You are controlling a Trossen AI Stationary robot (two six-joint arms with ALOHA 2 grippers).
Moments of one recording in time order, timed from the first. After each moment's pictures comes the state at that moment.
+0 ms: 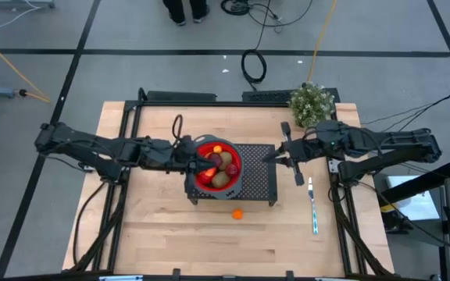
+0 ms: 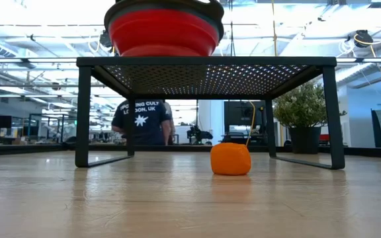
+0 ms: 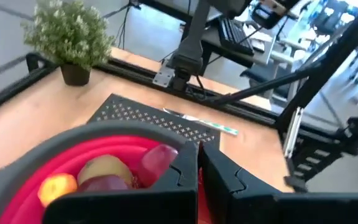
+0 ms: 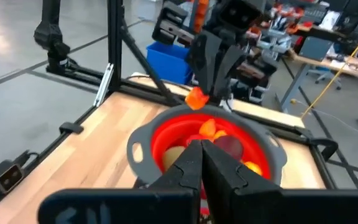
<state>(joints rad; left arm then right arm) -0.19 1.23 1.07 -0.16 -0.22 -0.37 0.05 1.00 1.04 -0.25 -0.14 -0.21</state>
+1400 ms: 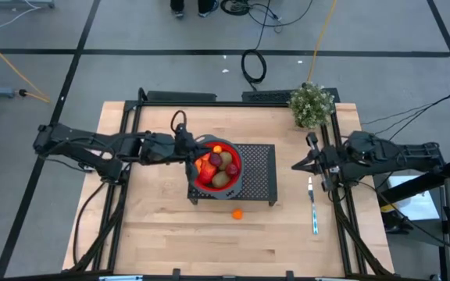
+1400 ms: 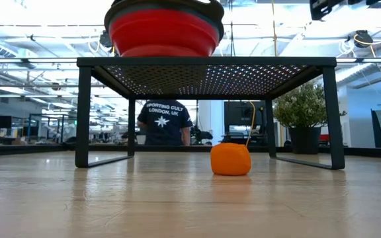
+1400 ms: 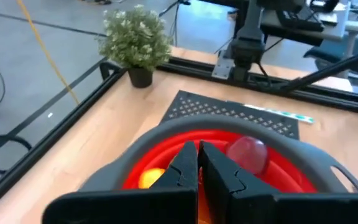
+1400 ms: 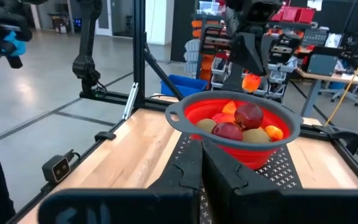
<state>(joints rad) -0.11 1.21 1.07 -0.26 -0.36 -0.21 0.05 0.48 0.58 -0.15 -0.21 -0.08</state>
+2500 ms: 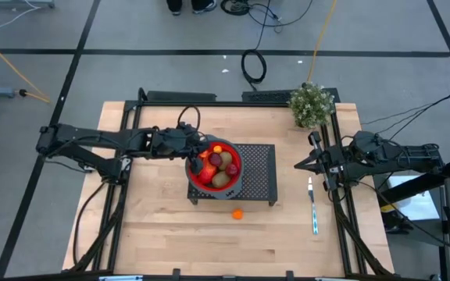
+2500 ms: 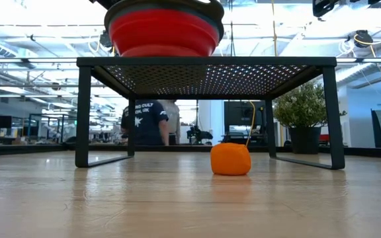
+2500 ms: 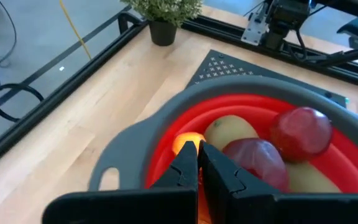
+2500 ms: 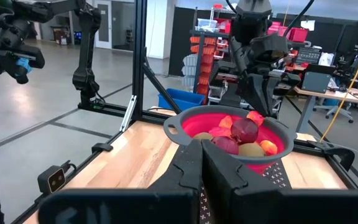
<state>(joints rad) -0.02 1.26 1.07 -0.38 -0.30 -0.31 0.05 0.43 0.55 -0.10 -0.21 -0.09</state>
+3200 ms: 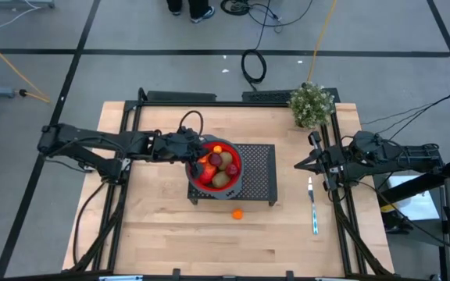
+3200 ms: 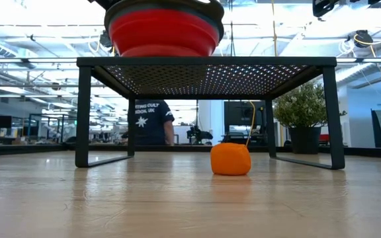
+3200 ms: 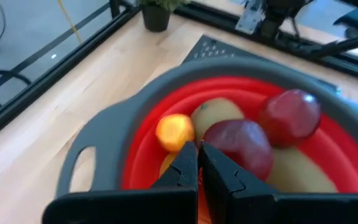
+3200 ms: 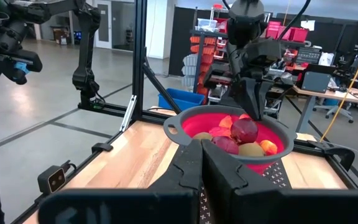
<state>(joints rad) -0.05 1.28 1.07 -0.41 -0.29 -0.37 0.05 0.43 0.55 -0.10 -0.21 -0.09</state>
